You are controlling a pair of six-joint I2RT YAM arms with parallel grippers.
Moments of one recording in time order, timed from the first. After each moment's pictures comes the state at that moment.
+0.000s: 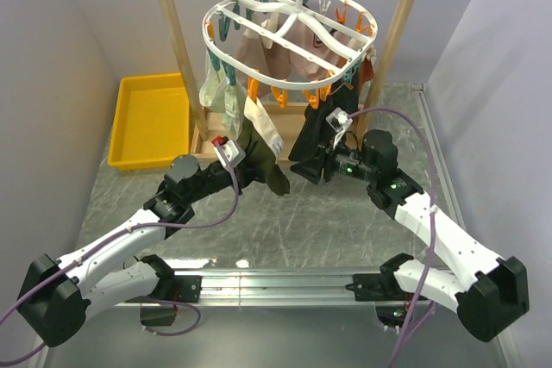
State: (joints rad) left arm -0.66 0.98 0.59 0.39 0.38 -0.02; right arm 0.49 1.01 0.77 0.04 -0.60 0.31
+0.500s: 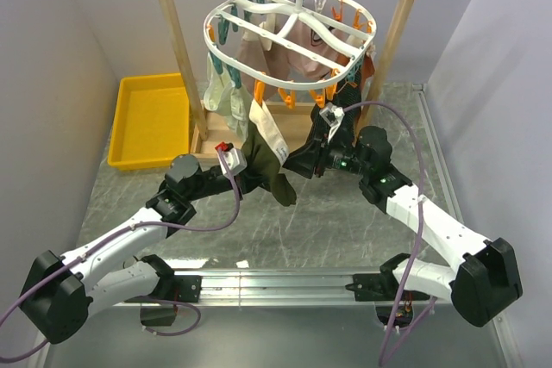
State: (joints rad) left arm -0.65 1.00 0.58 0.47 0.61 0.03; right arm 0.50 1.12 0.77 0.29 -0.74 0.47
